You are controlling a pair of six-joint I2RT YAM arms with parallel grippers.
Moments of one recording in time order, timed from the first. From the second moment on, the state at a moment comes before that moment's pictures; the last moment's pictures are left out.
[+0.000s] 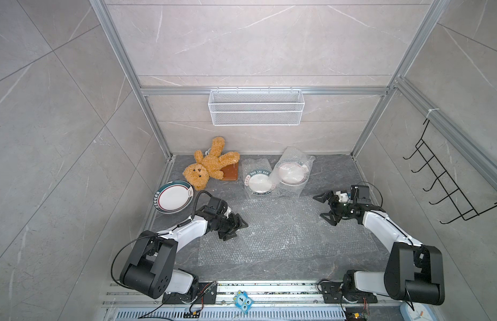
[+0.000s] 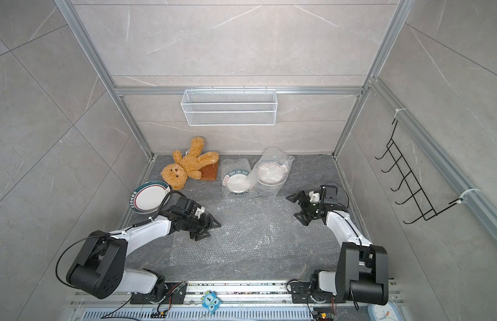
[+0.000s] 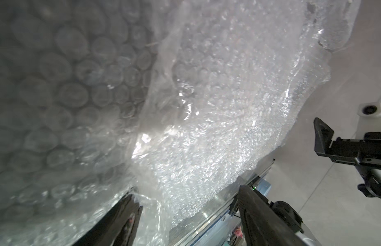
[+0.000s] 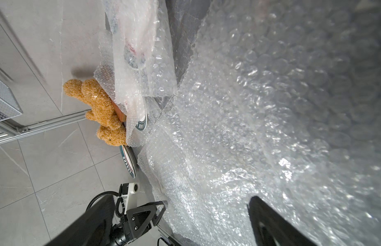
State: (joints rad) left arm -0.40 1.42 0.64 -0.33 0.62 -0.82; right arm -0.14 1.34 0.74 -0.36 -0.74 0.85
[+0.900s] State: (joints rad) left arm -0.40 1.46 0.60 -0.33 0.51 -0.93; right arm -0.14 1.37 0.74 -0.31 -0.78 0.87
